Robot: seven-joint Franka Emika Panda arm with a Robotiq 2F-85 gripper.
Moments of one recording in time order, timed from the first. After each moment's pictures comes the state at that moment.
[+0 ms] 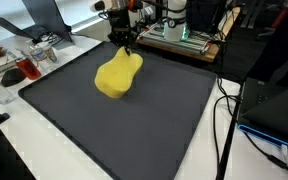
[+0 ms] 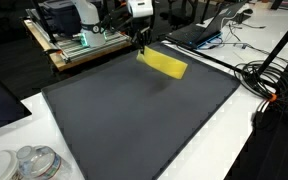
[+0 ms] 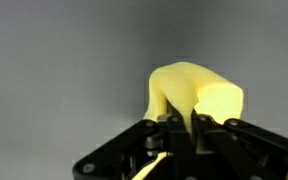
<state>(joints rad) -0.03 0.04 0.01 -2.38 0.12 2.48 -0.35</state>
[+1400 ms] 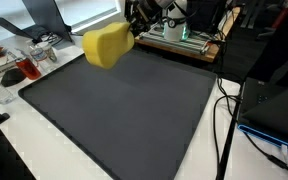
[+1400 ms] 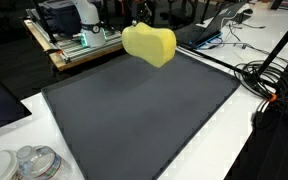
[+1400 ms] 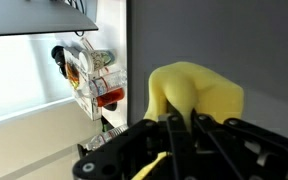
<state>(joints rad) 0.11 -0.07 0.26 -2.40 -0.98 1.95 0.82</state>
